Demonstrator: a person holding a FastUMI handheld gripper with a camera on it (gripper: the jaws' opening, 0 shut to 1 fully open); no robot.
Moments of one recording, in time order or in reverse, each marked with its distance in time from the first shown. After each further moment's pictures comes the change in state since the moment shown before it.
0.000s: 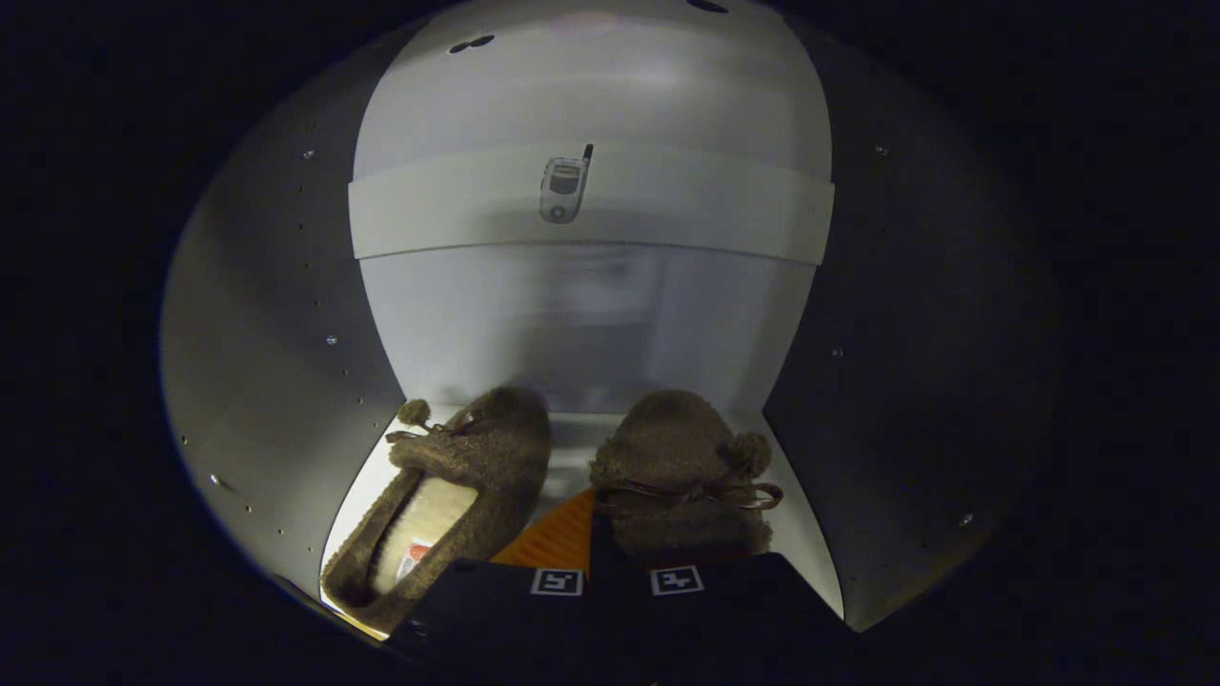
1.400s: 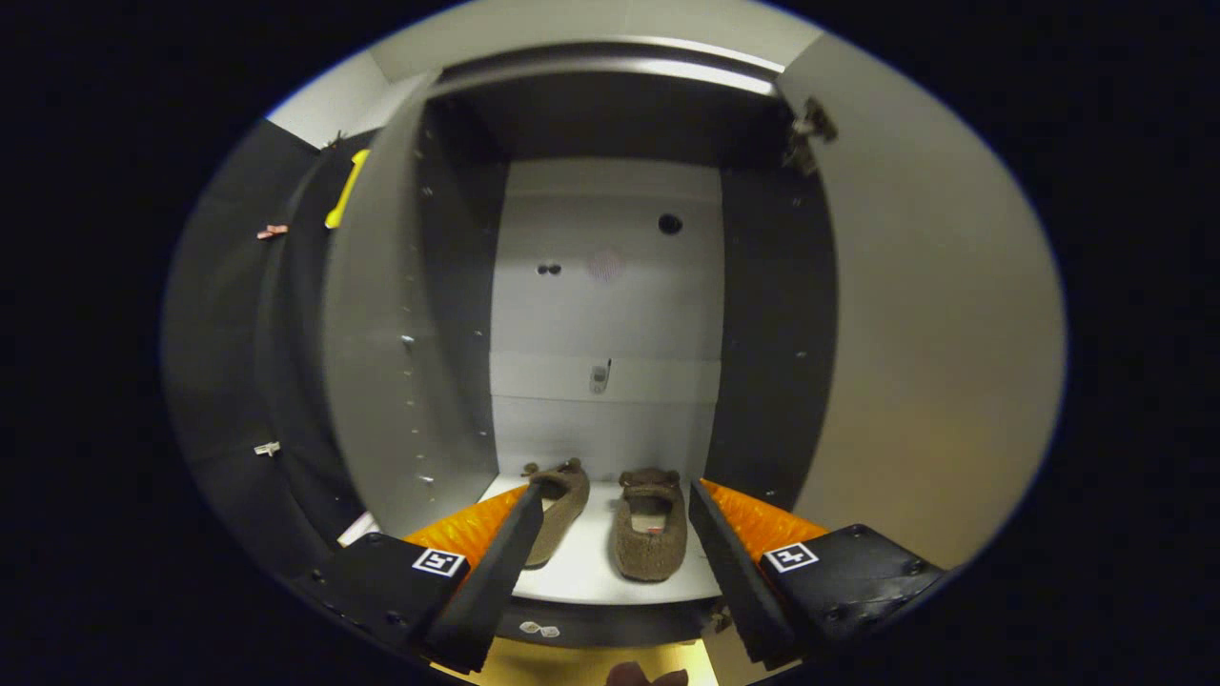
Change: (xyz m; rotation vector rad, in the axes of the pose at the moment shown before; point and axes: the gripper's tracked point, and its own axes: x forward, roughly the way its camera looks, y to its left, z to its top) arm -0.293 0.006 0.022 0.023 -0.482 0.078
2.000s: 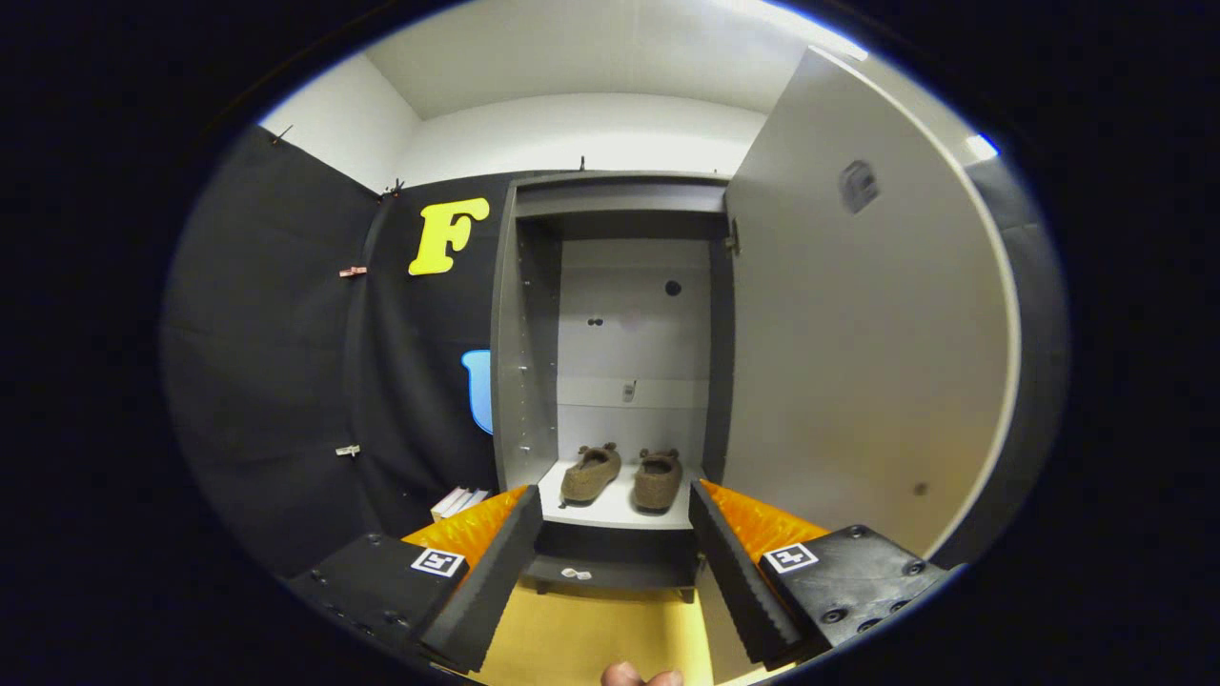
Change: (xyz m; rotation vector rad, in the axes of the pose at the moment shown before) arm -0.236 -0.031 0.026 -0.003 -0.075 0.092
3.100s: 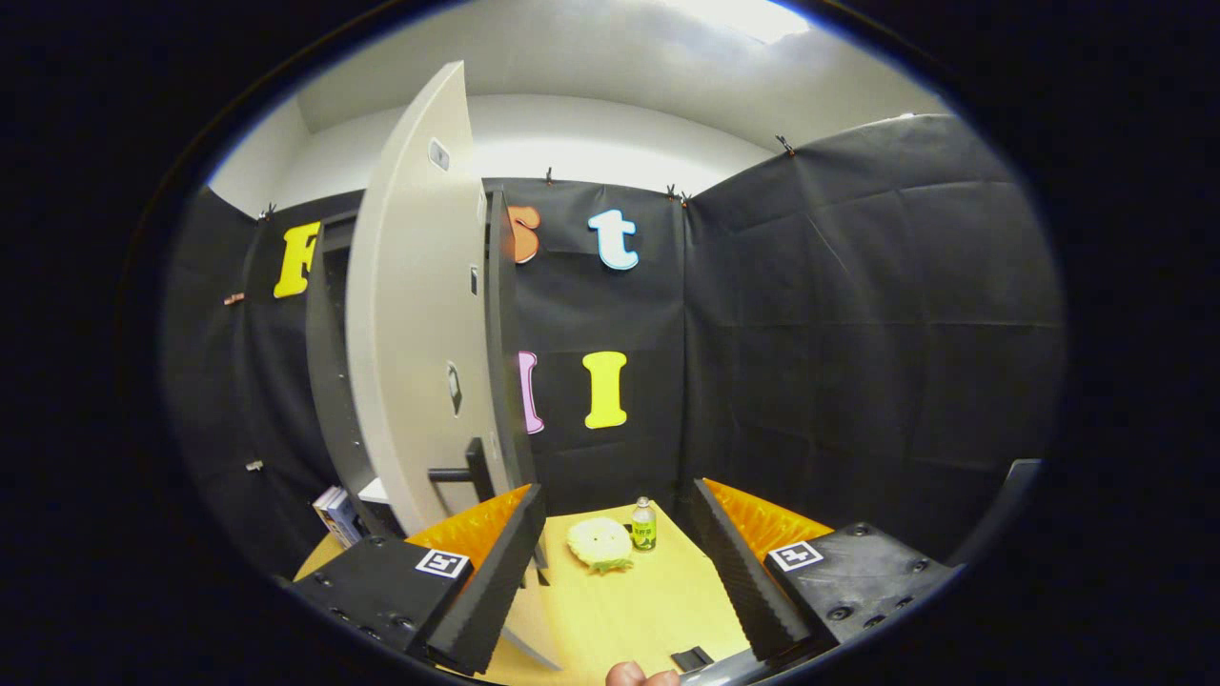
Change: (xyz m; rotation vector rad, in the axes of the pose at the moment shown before) arm -0.089 -0.250 -0.006 0.059 0.049 -0.364
